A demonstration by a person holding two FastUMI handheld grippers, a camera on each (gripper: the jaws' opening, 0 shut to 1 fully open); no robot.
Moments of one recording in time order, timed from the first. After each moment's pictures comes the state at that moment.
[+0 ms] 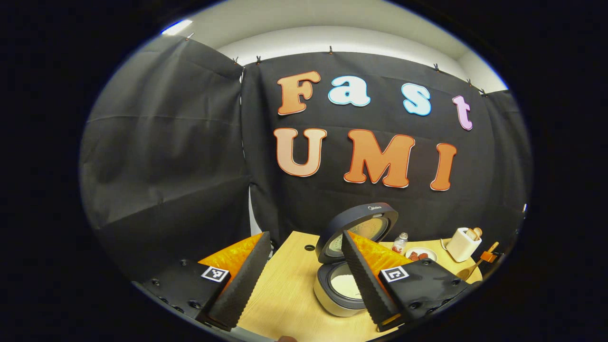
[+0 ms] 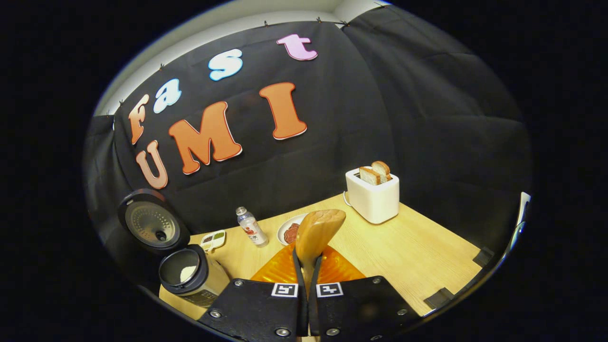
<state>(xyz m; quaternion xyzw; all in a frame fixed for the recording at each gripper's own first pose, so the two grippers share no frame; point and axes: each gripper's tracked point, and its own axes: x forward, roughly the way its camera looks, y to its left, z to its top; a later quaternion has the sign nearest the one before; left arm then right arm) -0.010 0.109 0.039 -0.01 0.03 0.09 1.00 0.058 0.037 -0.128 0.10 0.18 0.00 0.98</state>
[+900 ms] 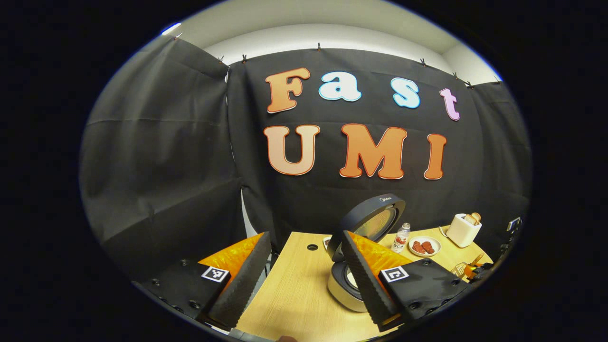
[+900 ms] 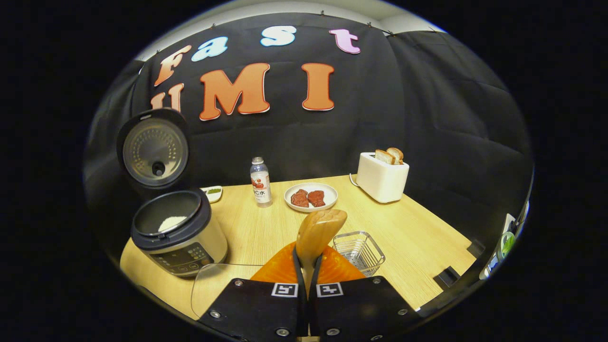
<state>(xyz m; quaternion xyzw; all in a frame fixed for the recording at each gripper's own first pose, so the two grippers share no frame) 0.002 0.154 0.026 0.01 0.03 0.05 1.00 0.002 0.112 -0.243 -0.05 0.22 -0.01 0.97</state>
